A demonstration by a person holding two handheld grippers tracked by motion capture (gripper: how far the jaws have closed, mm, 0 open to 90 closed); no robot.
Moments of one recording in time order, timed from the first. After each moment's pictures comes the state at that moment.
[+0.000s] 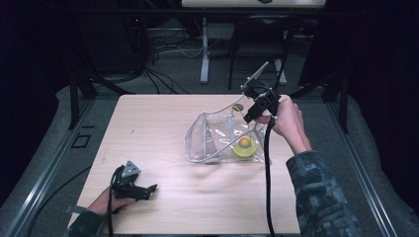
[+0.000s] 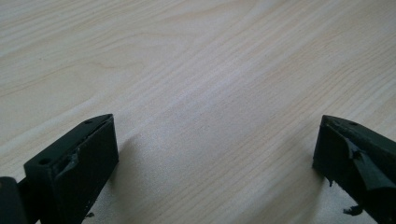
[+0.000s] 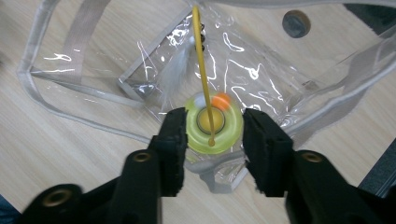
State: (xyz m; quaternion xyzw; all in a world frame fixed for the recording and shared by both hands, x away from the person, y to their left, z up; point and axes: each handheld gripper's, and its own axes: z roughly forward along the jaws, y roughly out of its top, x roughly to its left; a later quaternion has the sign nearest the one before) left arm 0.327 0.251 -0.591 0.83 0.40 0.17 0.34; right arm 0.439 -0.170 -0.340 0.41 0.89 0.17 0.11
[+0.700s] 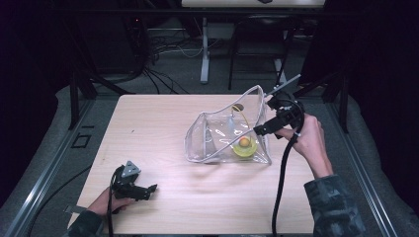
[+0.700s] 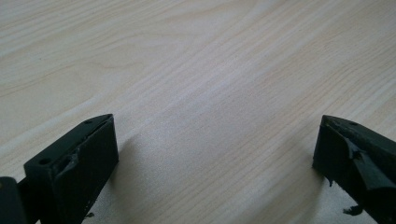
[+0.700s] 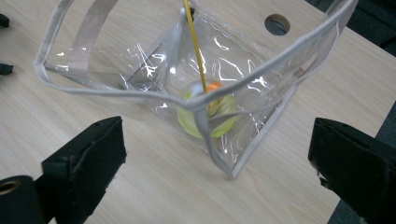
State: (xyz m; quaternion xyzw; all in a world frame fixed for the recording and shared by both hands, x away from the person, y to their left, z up) left arm 0.327 0.251 -0.592 0.83 0.41 0.17 0.35; right arm 0.386 -0.217 -0.343 0.43 0.86 0.24 0.14
